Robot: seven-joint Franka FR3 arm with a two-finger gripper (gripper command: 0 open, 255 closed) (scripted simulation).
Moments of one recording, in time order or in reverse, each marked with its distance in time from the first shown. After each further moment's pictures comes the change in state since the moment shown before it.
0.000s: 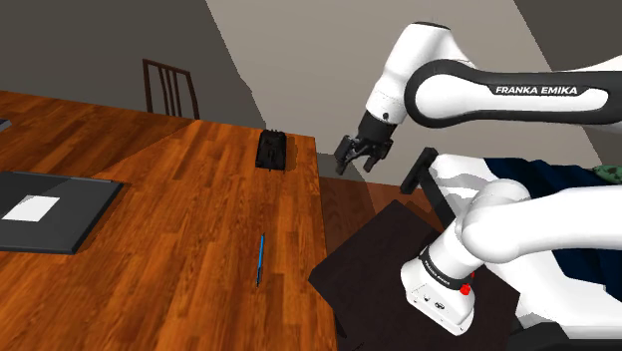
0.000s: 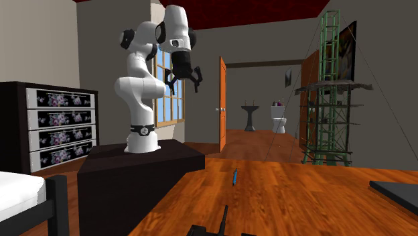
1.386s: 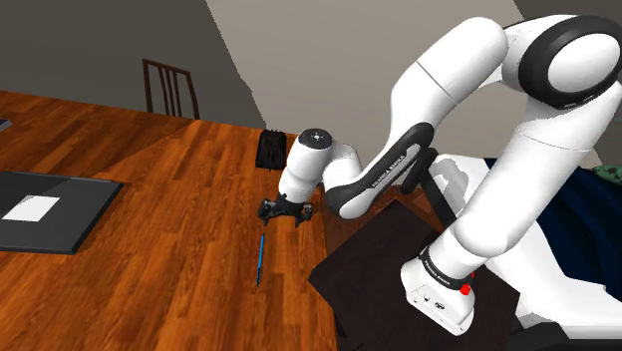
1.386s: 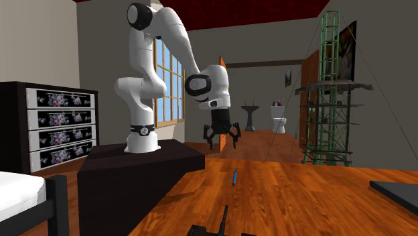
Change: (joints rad) arm -0.179 0.976 0.396 0.161 -0.768 0.800 1.140
